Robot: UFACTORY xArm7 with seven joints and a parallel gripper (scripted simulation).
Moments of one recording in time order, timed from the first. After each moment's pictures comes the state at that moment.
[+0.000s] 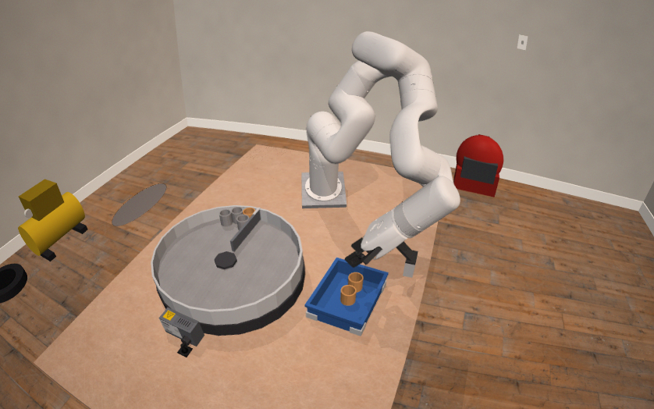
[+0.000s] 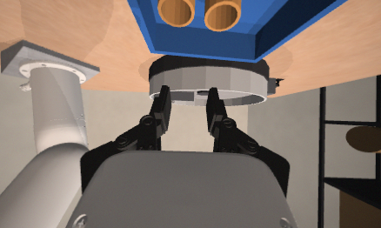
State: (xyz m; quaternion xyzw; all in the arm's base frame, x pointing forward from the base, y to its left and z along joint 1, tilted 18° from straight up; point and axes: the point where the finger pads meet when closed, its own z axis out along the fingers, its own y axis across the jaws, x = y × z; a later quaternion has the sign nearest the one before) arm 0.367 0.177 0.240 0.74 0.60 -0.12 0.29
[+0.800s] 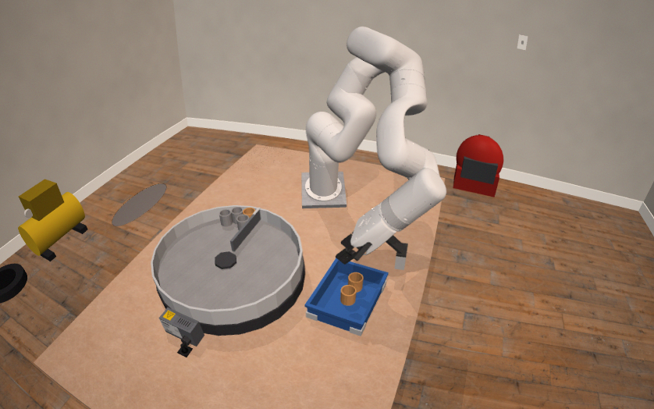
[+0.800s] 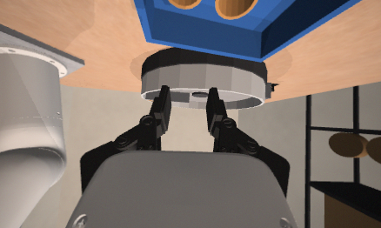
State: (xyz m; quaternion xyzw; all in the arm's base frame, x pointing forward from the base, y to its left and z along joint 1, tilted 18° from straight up) arm 0.362 0.152 0.236 0.71 0.64 -0.11 0.28
